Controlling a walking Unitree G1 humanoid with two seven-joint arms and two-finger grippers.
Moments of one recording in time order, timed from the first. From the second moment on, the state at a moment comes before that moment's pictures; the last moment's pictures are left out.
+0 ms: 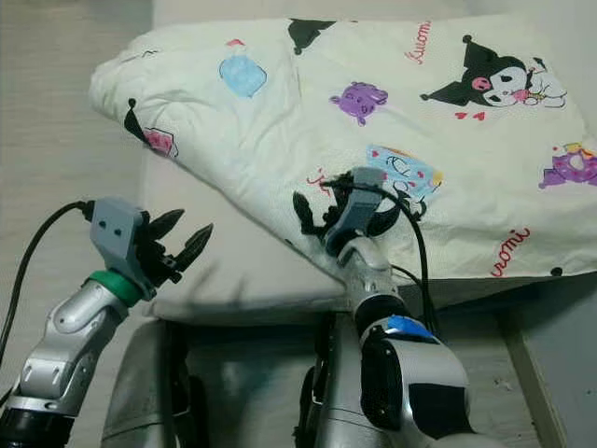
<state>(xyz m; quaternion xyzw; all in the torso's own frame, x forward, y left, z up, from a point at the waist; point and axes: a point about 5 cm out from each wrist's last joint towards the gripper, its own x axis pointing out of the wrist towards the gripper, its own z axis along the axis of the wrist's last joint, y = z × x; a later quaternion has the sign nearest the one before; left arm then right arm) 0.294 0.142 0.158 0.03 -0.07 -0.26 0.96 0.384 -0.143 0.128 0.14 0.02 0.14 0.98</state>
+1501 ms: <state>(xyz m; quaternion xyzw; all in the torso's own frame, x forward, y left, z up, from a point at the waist) 0.294 0.139 0.155 0.03 -0.07 -0.28 0.96 0.372 -0.123 0.123 0.21 0.01 0.28 0.94</state>
